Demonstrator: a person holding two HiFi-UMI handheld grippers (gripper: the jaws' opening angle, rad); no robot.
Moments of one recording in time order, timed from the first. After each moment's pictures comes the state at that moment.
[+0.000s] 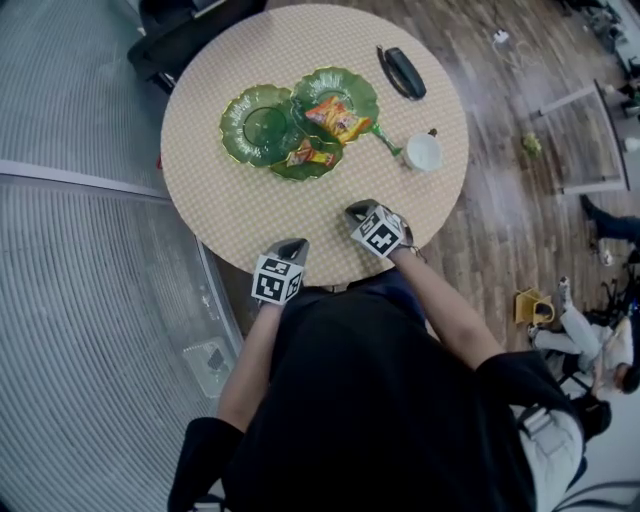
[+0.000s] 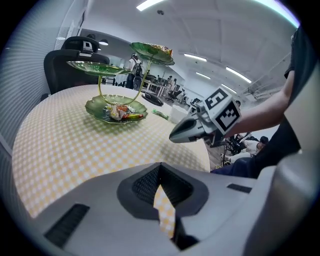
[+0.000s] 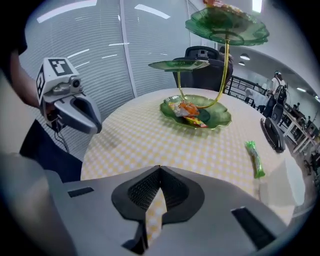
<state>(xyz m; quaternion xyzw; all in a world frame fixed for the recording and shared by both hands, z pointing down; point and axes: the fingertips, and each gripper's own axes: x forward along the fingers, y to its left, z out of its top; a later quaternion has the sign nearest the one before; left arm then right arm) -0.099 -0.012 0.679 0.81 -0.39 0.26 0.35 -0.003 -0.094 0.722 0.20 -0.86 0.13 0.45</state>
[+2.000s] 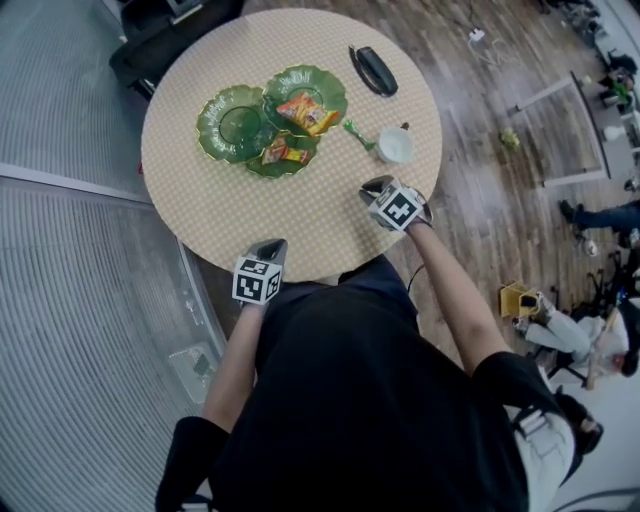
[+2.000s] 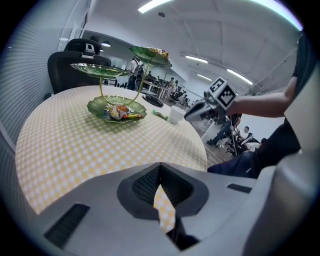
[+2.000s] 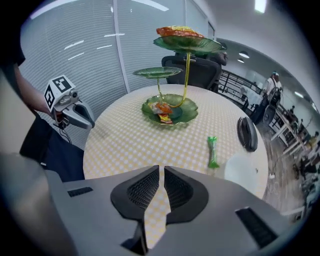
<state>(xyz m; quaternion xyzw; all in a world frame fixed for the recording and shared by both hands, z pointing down) -0.094 0.000 0.674 0.81 -0.40 0.25 0.34 0.098 -0.132 0.674 0.22 -0.82 0.13 0.51</state>
